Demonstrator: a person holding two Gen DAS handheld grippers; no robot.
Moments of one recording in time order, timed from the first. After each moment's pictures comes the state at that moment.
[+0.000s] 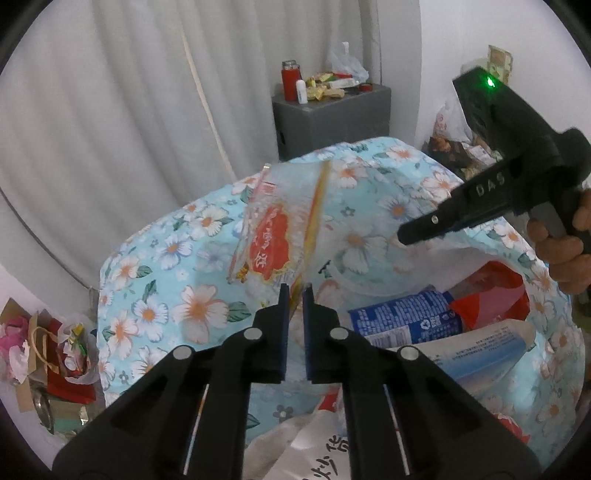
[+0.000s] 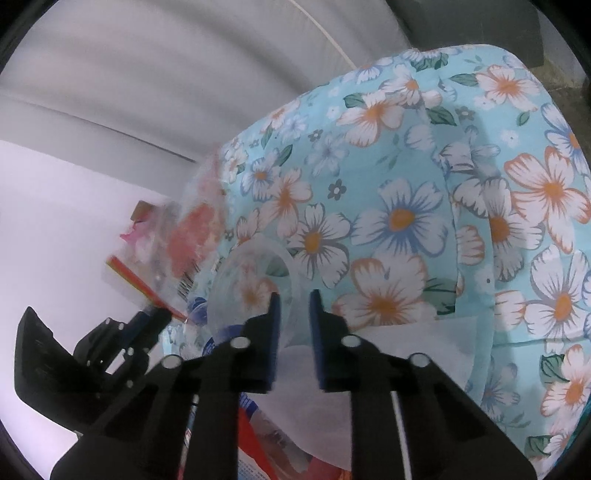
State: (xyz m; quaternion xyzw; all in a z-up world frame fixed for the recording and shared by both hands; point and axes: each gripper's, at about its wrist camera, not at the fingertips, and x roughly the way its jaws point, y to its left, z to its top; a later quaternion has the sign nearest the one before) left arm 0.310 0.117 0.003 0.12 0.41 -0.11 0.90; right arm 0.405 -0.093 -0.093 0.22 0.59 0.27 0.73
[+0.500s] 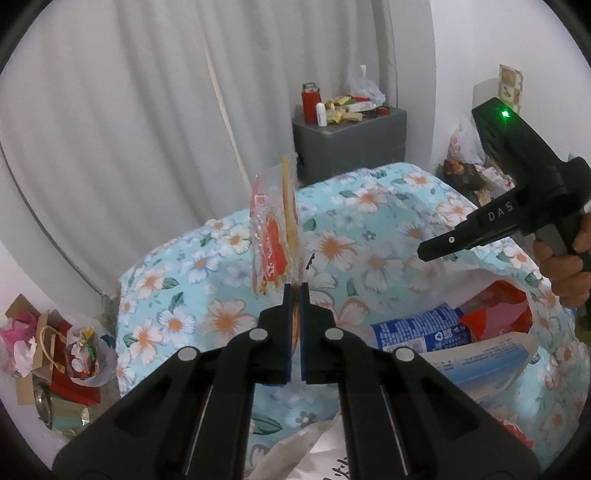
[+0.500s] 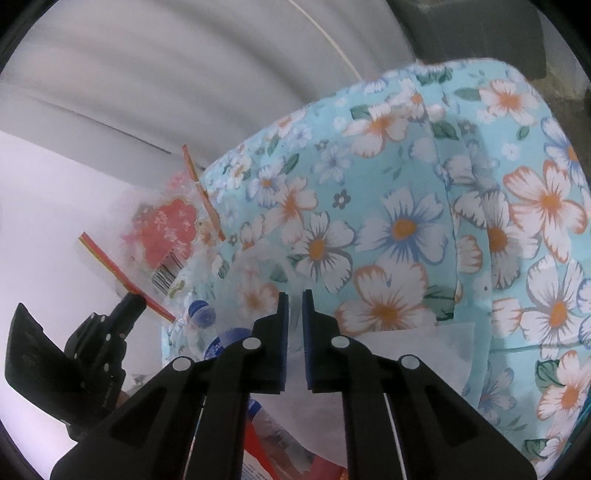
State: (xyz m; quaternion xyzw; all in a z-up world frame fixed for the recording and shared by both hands) left arm 0.303 0.132 0.022 0.12 0.36 -0.08 0.92; right arm 0.401 -0.092 -0.082 0.20 0.57 0.27 0.75
